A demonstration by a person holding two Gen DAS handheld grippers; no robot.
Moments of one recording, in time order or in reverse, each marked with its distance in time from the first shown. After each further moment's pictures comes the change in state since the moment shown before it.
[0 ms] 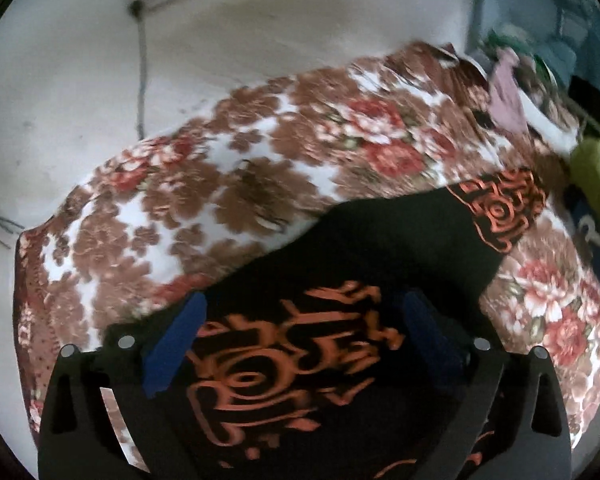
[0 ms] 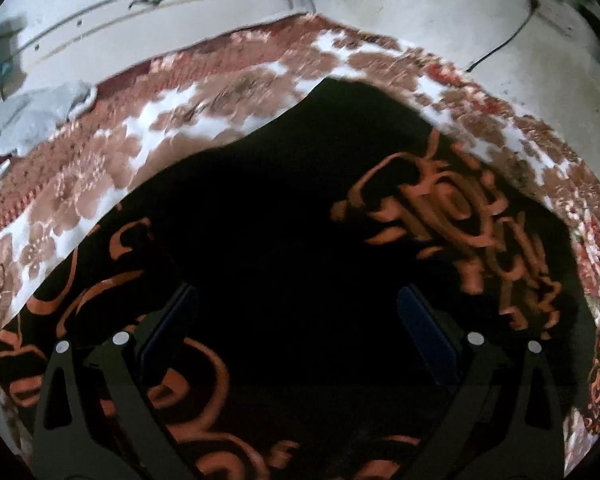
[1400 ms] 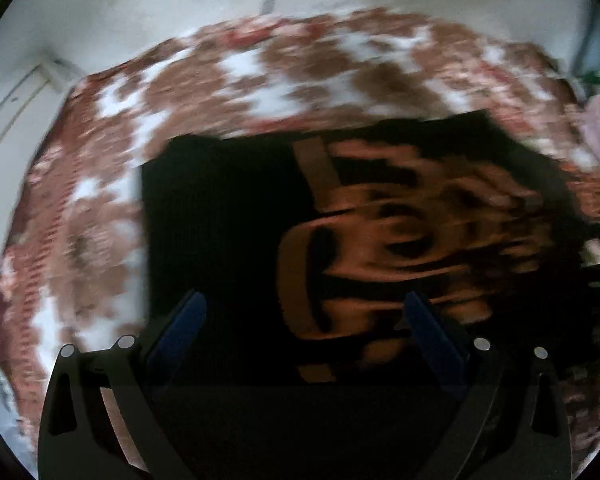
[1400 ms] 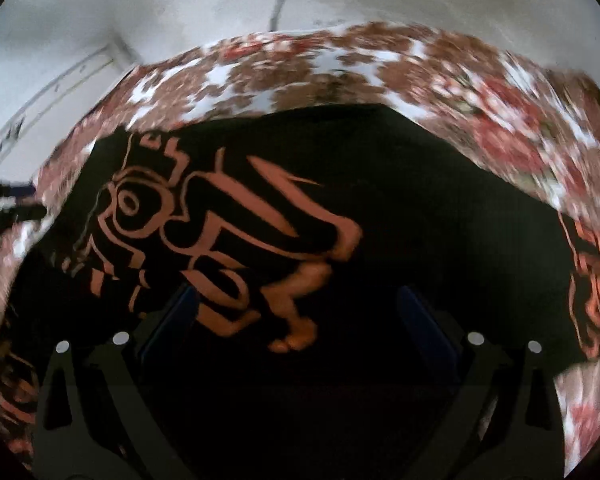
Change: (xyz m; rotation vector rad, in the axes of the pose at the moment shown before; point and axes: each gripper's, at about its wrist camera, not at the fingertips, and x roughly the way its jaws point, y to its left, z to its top) left arm 0.051 0.086 -0.168 -0.311 0.114 0.084; right arm -0.002 -0.285 -0.080 0.498 -0.019 -0.087
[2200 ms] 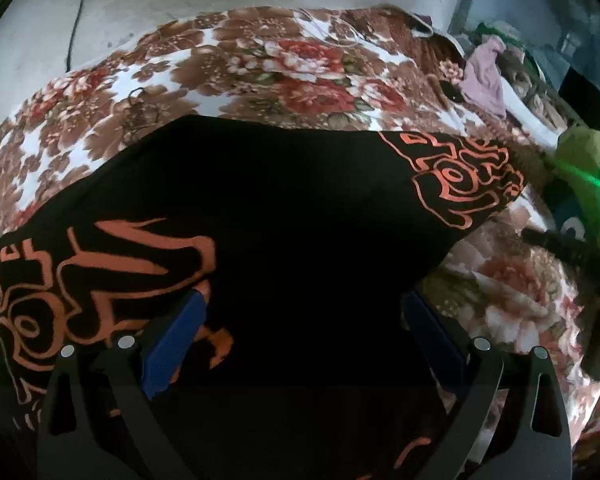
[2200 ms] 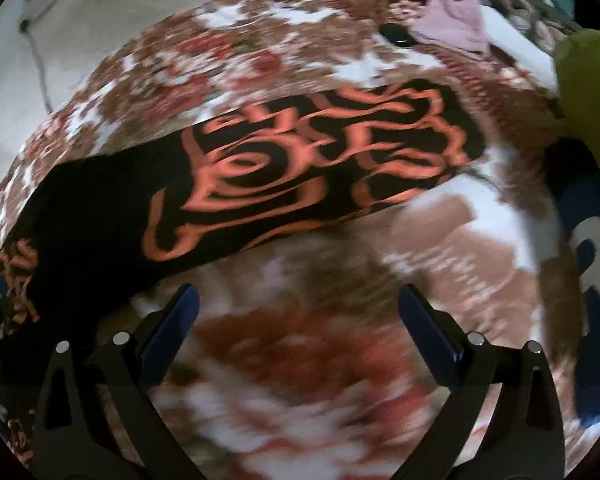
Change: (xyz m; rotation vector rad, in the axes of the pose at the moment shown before) left arm 0.055 -0.289 0.025 0.200 -0.029 -0.248; right arm -0.132 -0.298 -0.103 0.516 0.054 -0.362
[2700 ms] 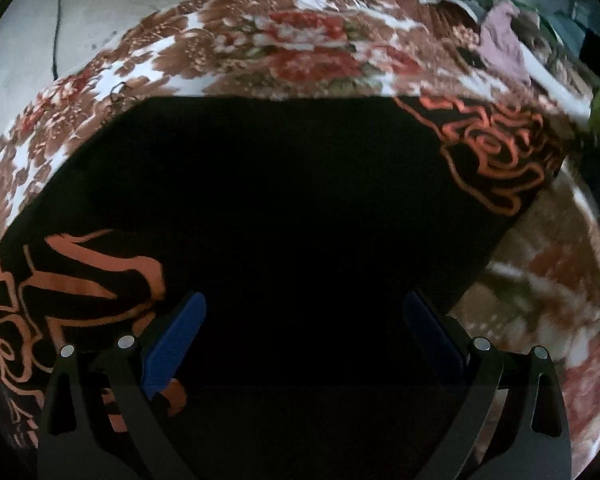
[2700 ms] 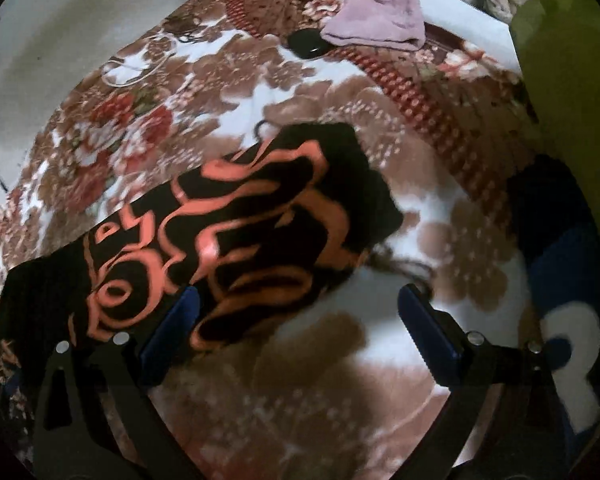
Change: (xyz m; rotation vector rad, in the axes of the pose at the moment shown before) left arm 0.064 -0.019 -0.002 0.071 0.048 0.105; right arm 0.041 -0.104 0.082 0.172 -0.011 -0.039
